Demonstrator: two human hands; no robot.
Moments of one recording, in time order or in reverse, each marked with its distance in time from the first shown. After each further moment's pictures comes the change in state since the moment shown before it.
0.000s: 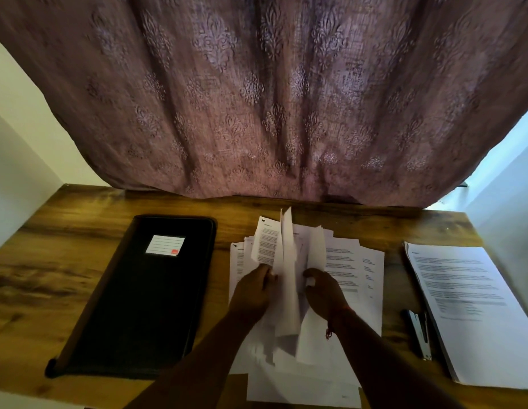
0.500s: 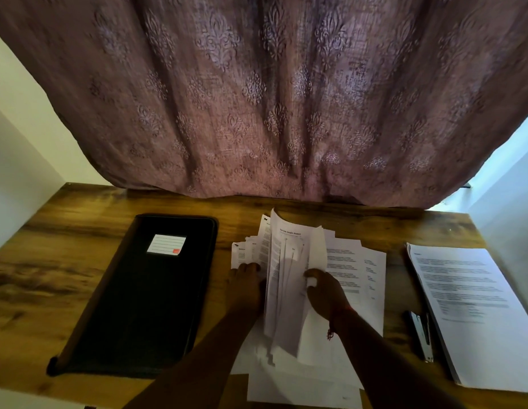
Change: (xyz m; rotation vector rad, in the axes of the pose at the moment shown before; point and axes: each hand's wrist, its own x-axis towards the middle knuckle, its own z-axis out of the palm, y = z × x) left_hand 0.019 -0.031 0.012 0.444 0.014 -0.162; right_hand 0.000 0.001 -0.002 -0.041 0.016 -0.035
